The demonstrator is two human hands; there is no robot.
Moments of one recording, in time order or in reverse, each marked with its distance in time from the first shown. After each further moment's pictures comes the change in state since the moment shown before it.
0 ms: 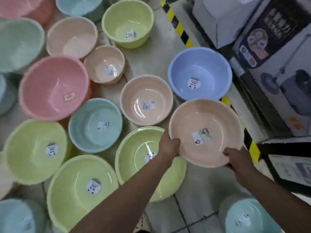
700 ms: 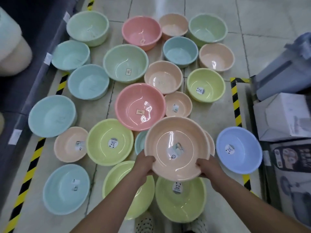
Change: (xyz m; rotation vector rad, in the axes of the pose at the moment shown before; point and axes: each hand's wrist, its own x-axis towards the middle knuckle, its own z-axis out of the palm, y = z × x) left_hand -0.178 0.167 -0.330 -0.473 0.307 -0.178; right_hand -0.294 -0.215 0.246 -0.540 -0.443 -0.156
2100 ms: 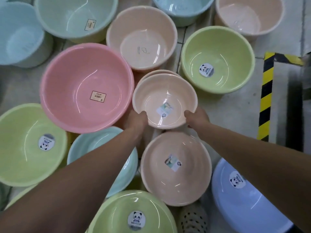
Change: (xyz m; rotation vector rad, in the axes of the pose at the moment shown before) left_hand 0.449 0.011 0.214 0.104 0.359 0.162; right_hand 0.487 -0.059 -0.003 -0.317 -0.026 -0.183
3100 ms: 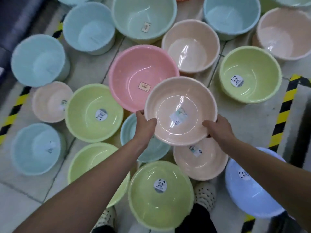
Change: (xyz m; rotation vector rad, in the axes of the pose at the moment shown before) left_hand -0.178 0.034 -0.185 -0.234 0.018 0.014; right_hand -0.197 -0.068 0.001 -0.170 -0.095 -0.127
